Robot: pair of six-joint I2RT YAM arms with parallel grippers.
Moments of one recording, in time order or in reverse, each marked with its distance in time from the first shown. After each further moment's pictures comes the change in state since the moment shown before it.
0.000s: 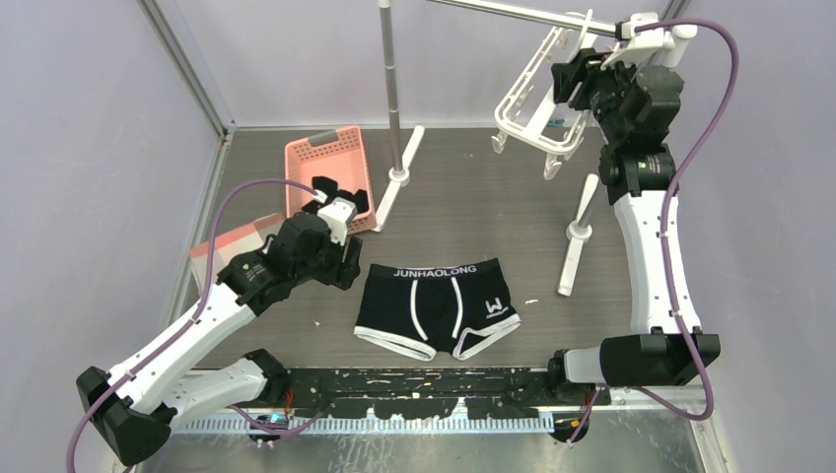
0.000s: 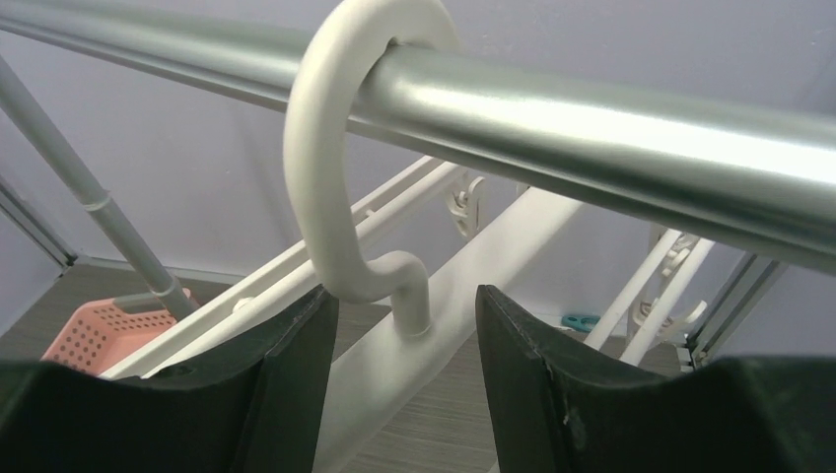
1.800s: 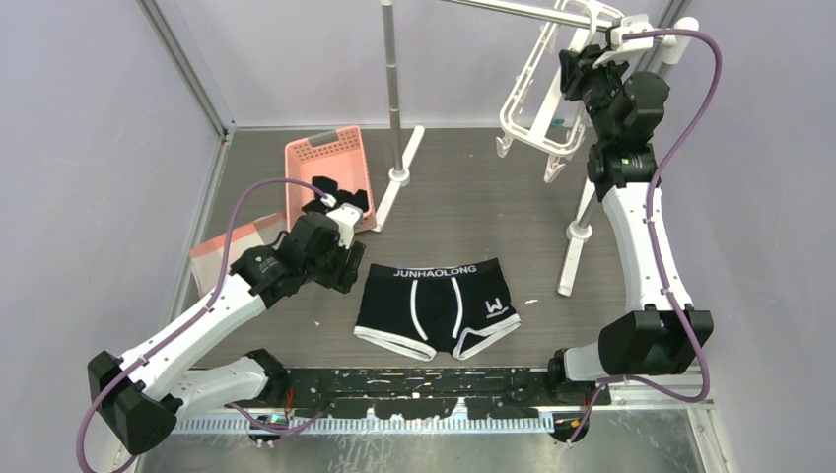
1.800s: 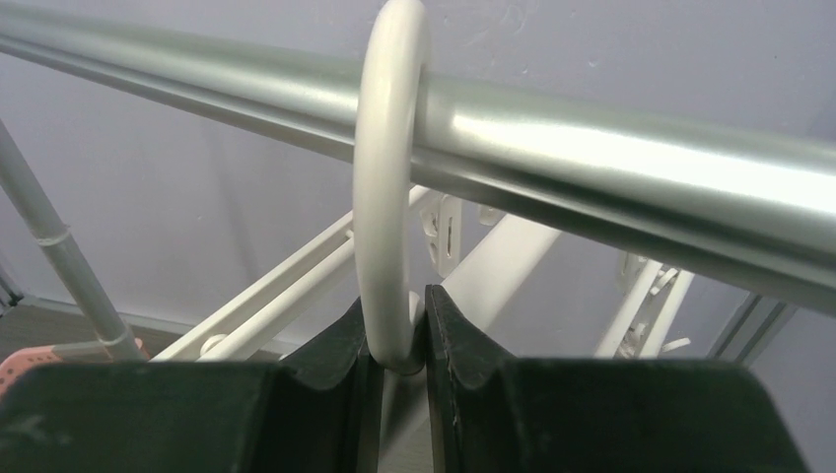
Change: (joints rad) left arm 0.000 0.072 0.001 -0.052 -0.018 0.019; right arm 0.000 0.068 -0.081 0.267 0.001 -0.051
